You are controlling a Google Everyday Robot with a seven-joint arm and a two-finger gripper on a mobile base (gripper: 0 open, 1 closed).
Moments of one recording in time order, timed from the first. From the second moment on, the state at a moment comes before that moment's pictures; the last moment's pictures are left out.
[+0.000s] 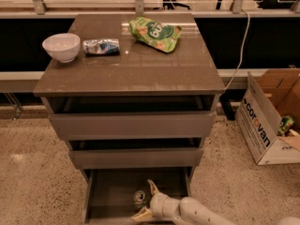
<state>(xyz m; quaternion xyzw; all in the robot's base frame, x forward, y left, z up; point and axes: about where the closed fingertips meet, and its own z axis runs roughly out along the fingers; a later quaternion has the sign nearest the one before) 0.497 0.028 0.232 -0.45 0.71 0.28 0.47</state>
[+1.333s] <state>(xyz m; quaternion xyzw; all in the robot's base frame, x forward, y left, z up) 0.528 0.037 0.197 -0.46 0.73 0.27 0.43</state>
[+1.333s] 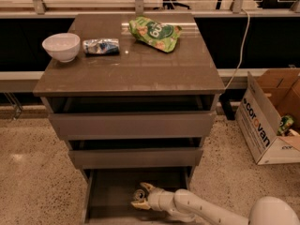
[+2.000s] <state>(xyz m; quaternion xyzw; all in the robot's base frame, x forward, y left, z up) 0.519 0.045 0.229 -0.47 0.70 0.30 0.45</state>
